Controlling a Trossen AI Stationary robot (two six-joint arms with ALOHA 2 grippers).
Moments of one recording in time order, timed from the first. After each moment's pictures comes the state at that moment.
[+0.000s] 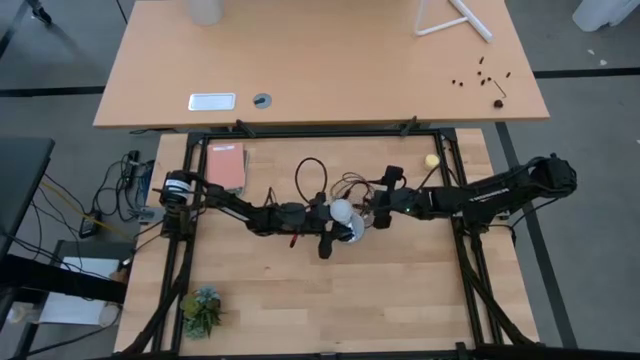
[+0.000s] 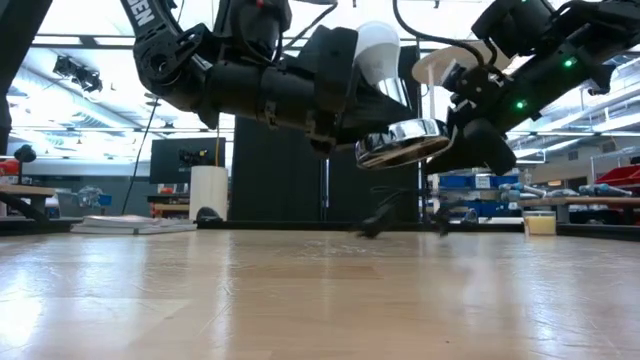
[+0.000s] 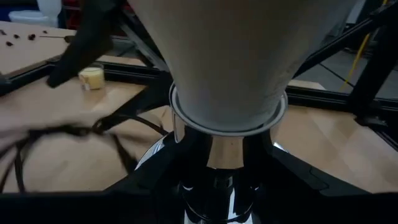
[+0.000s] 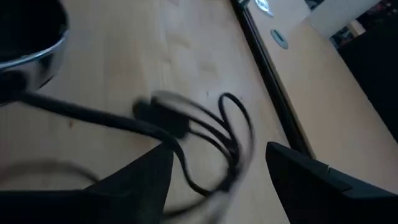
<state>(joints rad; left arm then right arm) -0.07 1.92 0.88 0.92 -0.13 -0.14 0.01 1.23 0.45 0.16 0.57 -0.31</state>
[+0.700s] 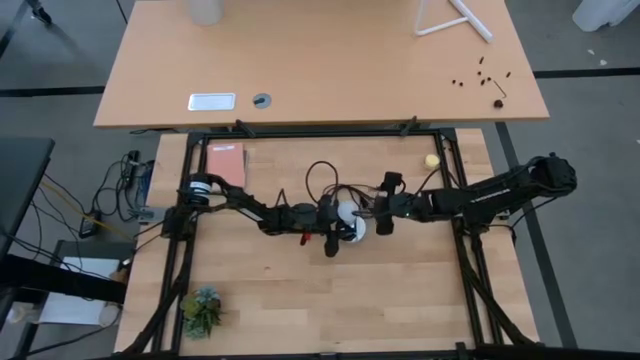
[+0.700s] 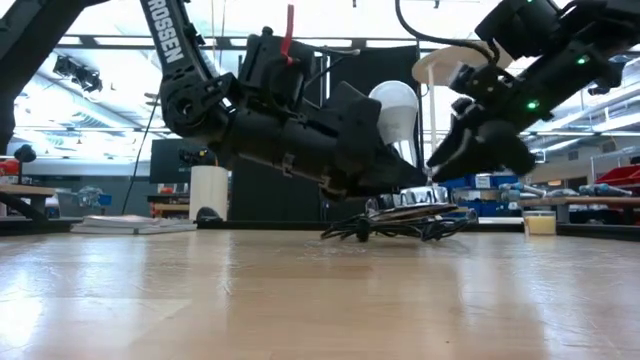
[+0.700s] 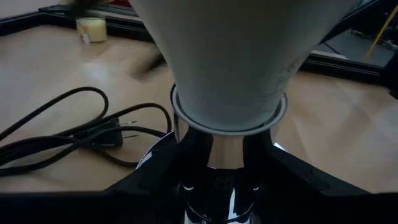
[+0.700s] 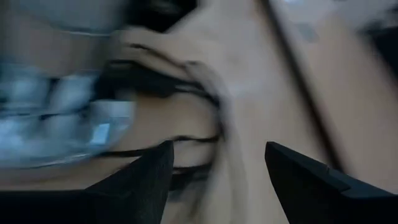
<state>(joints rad) -0.02 2.10 0.95 0.94 -0.09 -0.19 0.05 1.22 0.46 0.08 0.49 -0.23</state>
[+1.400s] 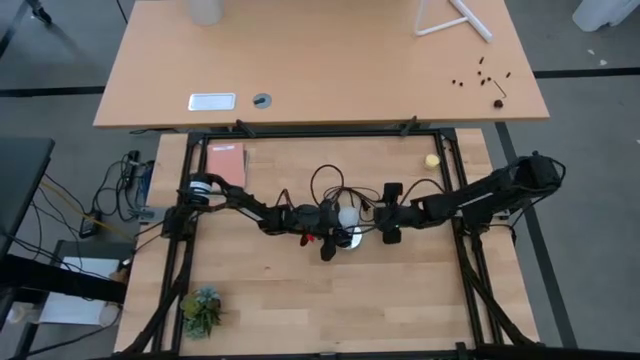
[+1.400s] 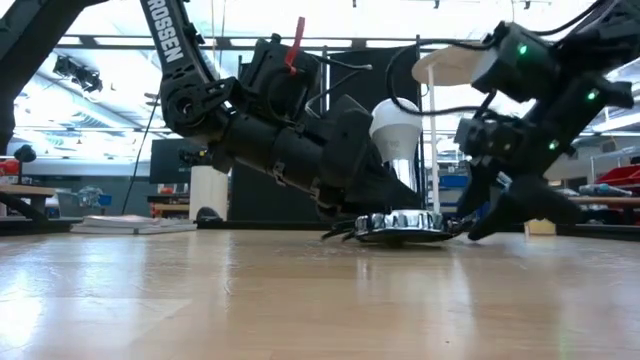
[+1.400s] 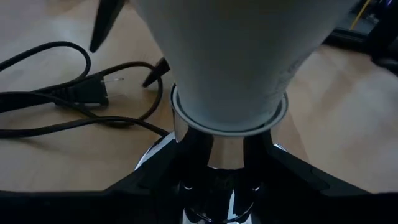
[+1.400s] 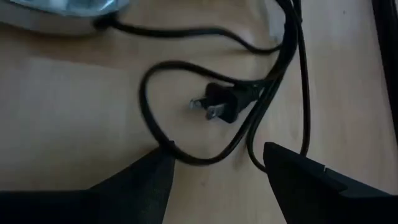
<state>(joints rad) -0.02 2.10 0.95 0.82 0.00 -0.22 0.08 1.39 0.46 -0.09 0.50 -0.14</state>
